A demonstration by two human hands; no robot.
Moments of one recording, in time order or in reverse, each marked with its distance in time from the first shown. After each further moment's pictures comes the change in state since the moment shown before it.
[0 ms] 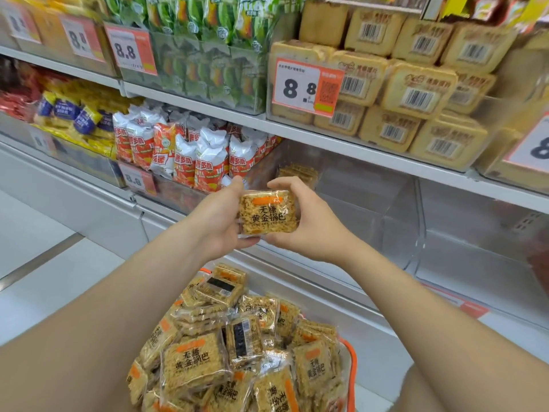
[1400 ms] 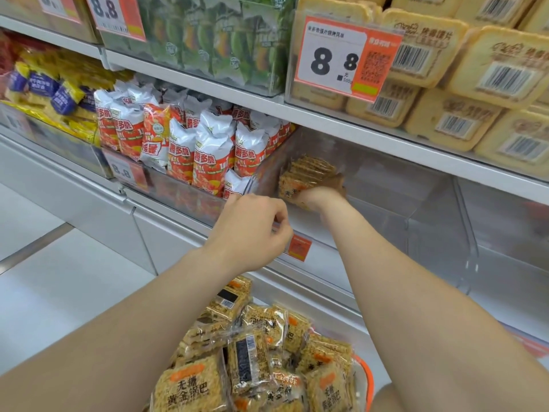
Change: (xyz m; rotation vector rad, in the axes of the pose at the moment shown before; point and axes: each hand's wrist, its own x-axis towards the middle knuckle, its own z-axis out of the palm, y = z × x) left_hand 0.061 -0.027 -0.009 1.282 0.070 0.873; right_hand 0.150 0.146 0.033 -0.089 0.194 0.918
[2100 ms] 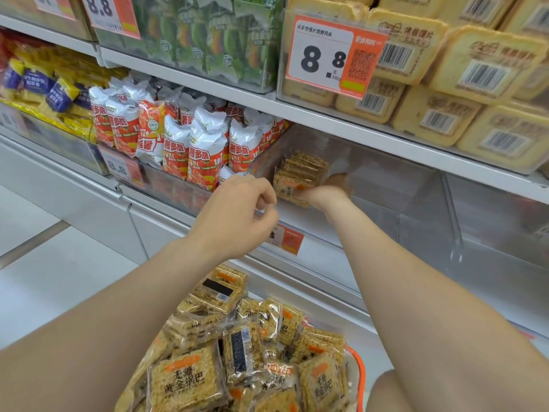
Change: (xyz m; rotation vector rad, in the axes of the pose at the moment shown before) left_hand -0.002 -0.007 -0.011 -0.087 0.110 0.074; right_hand -0.024 0.008 -0.022 -0.073 0.073 0.032
